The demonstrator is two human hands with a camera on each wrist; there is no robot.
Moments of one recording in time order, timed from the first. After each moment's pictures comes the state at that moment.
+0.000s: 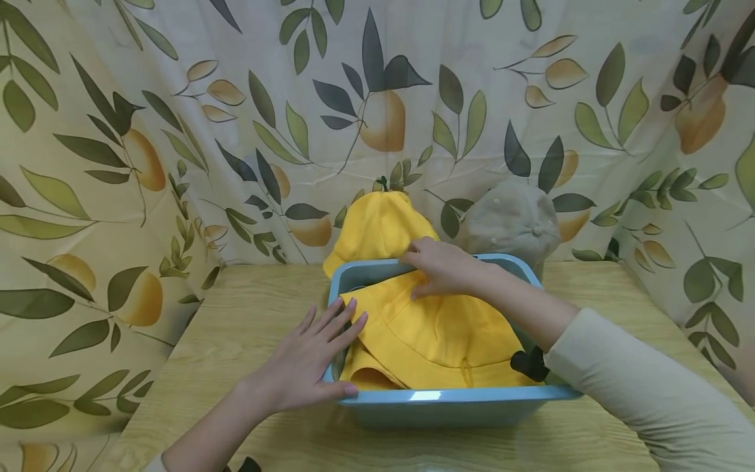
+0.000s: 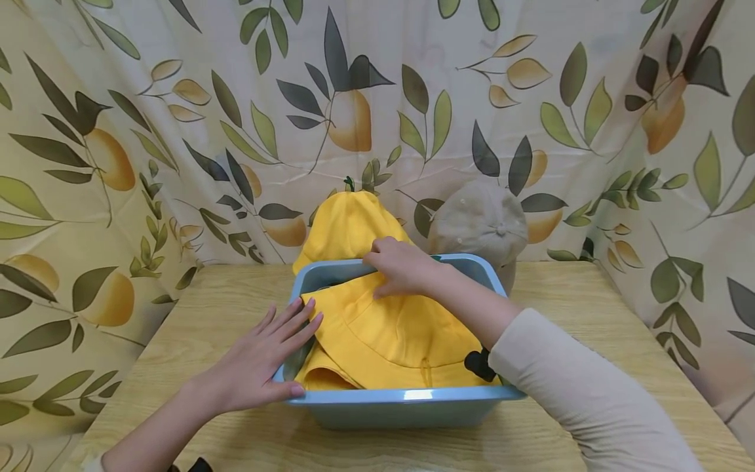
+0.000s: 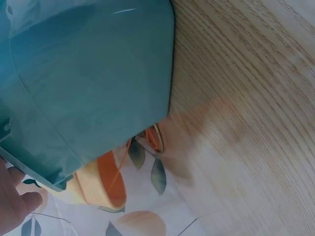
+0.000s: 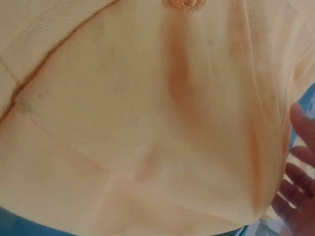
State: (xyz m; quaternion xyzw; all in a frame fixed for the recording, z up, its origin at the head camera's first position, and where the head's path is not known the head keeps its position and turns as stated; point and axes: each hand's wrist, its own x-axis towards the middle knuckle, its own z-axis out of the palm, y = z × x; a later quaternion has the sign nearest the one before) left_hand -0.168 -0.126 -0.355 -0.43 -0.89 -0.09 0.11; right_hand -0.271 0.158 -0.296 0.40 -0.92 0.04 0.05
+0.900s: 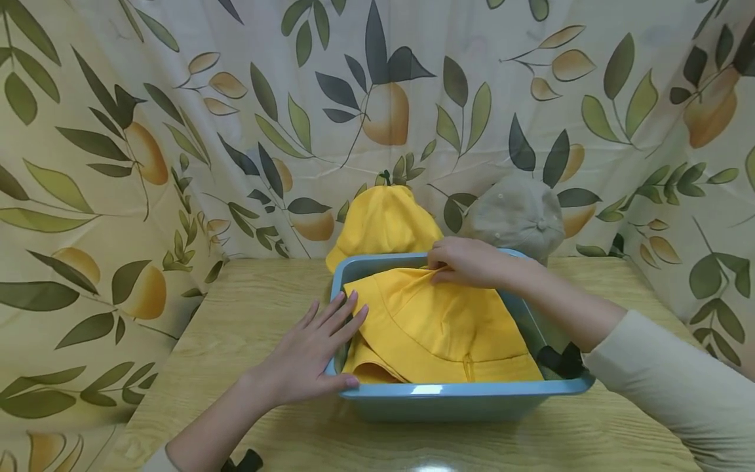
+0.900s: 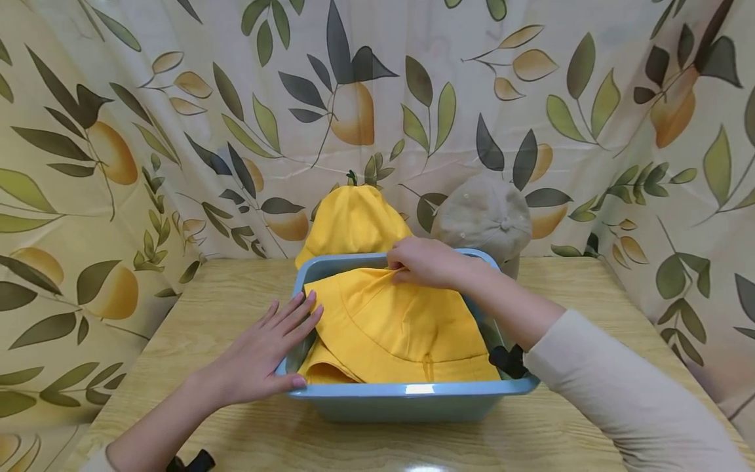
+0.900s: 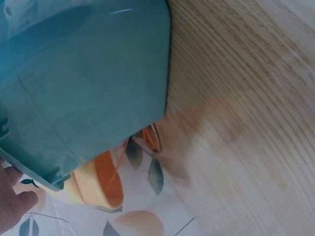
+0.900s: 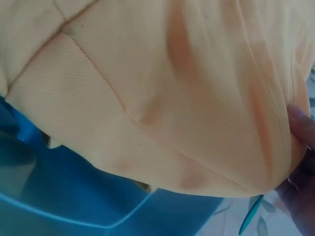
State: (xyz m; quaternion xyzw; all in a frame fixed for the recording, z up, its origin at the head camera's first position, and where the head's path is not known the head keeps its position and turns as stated) left_hand -0.169 -0.126 -0.354 -0.42 -0.90 -0.09 0.10; right_hand -0.264 0.184 -0.285 0.43 -0.90 0.08 0.04
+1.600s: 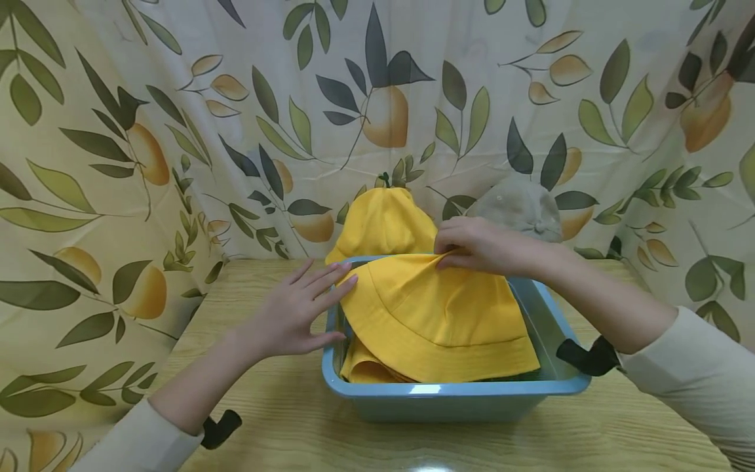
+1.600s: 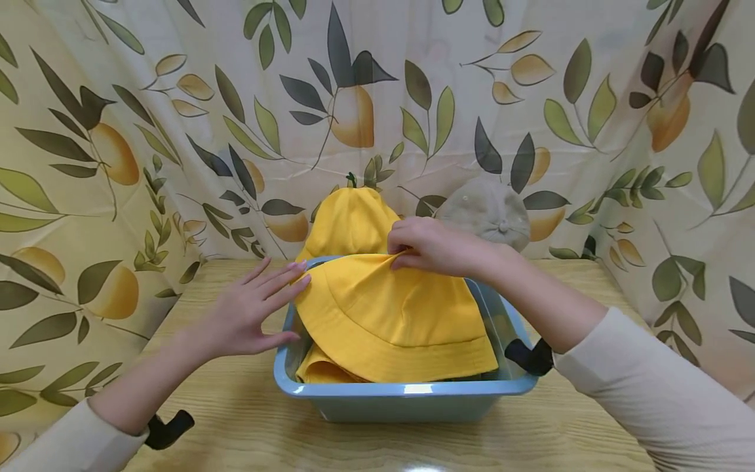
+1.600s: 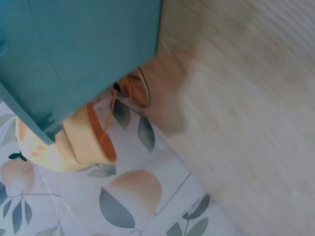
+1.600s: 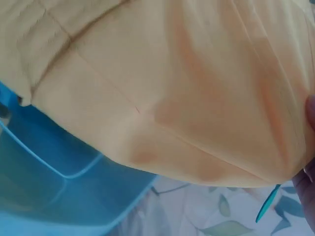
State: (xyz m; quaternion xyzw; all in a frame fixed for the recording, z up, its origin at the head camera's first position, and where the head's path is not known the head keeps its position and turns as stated) left_hand -0.214 -0.139 -0.316 -0.52 -0.79 -0.03 0.32; right_hand -0.248 0.194 -0.242 0.55 -0.80 0.14 0.17
